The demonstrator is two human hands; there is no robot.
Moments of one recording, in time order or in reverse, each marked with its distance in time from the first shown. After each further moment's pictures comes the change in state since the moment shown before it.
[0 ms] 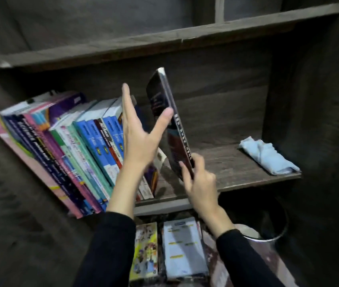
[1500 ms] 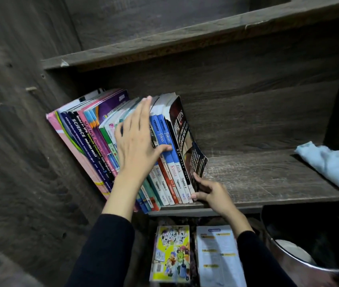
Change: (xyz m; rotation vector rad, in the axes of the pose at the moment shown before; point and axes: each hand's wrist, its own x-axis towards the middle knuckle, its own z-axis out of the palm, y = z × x) left_hand 0.016 -0.060 -0.079 0.968 -0.031 0.205; right_hand -0.020 0.027 0.086 0.460 -0.844 0.701
